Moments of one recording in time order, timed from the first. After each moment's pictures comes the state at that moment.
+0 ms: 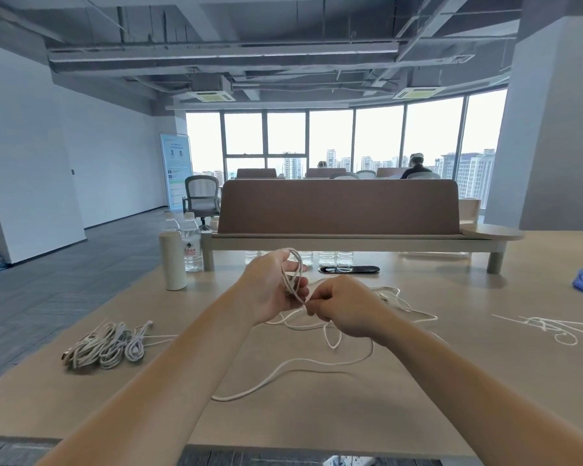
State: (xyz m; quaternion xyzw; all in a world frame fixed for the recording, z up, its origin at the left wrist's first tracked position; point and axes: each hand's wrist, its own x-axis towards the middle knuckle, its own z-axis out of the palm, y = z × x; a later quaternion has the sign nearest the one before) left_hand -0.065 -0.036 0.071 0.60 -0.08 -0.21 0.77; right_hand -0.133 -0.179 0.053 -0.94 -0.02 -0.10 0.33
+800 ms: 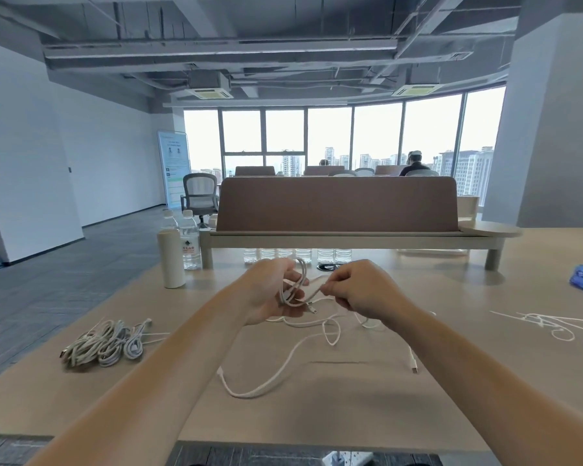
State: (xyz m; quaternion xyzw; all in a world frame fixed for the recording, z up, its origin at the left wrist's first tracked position) left_hand -0.071 -0.030 0.066 0.70 -0.15 -0.22 0.66; right_hand -0.130 -0.200 0.062 -0.91 0.04 -0.15 0.39
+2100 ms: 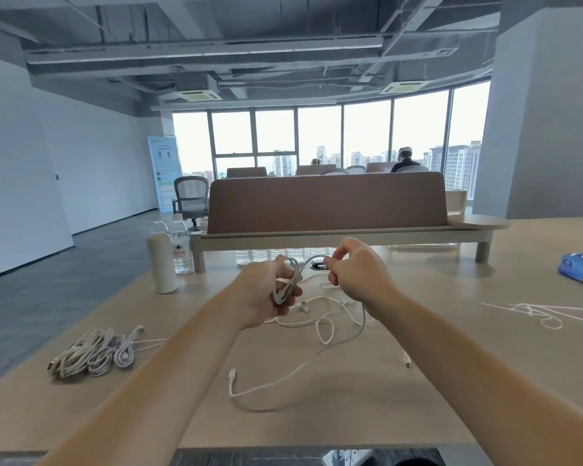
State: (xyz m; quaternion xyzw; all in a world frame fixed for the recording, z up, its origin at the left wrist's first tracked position) left_hand -0.062 -0.040 0.060 0.70 -0.12 -0.21 0.68; right_hand -0.123 -0.202 0.068 -0.83 0.11 -0.26 0.48
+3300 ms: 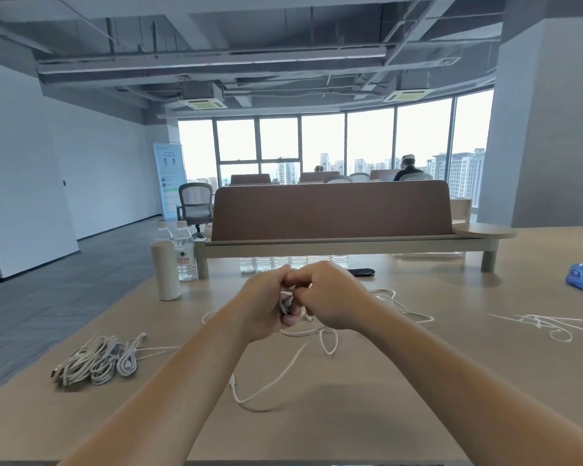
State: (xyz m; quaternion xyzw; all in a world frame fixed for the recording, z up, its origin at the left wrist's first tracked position) left_hand -0.065 -0.039 0.056 0.64 -0.13 -0.22 0.72; right_hand -0.137 -0.159 0.078 -0.93 -0.07 -0.16 0.31
